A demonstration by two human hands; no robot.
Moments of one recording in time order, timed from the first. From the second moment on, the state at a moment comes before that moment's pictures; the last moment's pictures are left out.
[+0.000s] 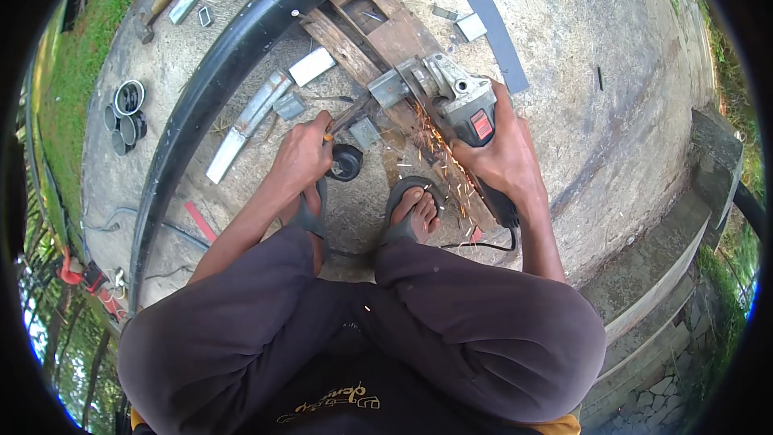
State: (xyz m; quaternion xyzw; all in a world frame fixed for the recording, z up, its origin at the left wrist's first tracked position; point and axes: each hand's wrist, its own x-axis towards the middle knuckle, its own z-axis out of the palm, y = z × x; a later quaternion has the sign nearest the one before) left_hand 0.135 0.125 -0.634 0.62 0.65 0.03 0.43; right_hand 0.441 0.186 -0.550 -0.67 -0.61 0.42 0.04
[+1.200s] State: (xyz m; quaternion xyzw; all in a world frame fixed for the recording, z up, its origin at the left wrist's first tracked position) left_hand 0.135 0.125 -0.636 0.63 0.65 0.03 0.43; right_hand 0.423 0.193 -0.538 -0.69 -0.60 0.41 0.02
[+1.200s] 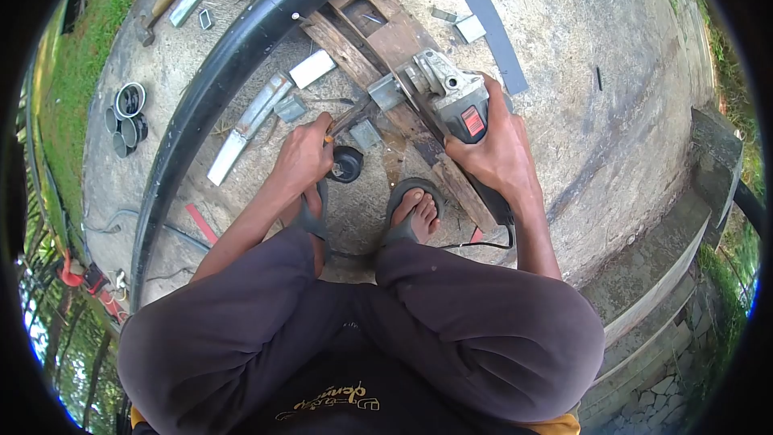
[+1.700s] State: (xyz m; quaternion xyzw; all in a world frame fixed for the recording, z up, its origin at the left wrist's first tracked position) left_hand 0.130 0.128 -0.635 0.63 0.64 0.05 0.43; right_hand 0.457 0.120 -0.525 -0.72 -0.52 0.45 0.07
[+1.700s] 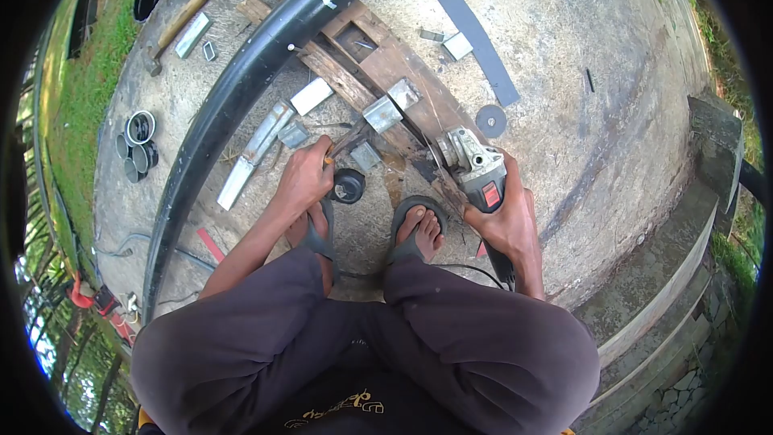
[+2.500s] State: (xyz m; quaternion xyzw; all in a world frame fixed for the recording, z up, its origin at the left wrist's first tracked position) left_hand -0.004 0.031 -0.590 0.57 0.71 -0.06 0.42; right_hand 0.455 0.101 -0.552 -0.62 -0.23 0.53 0.53
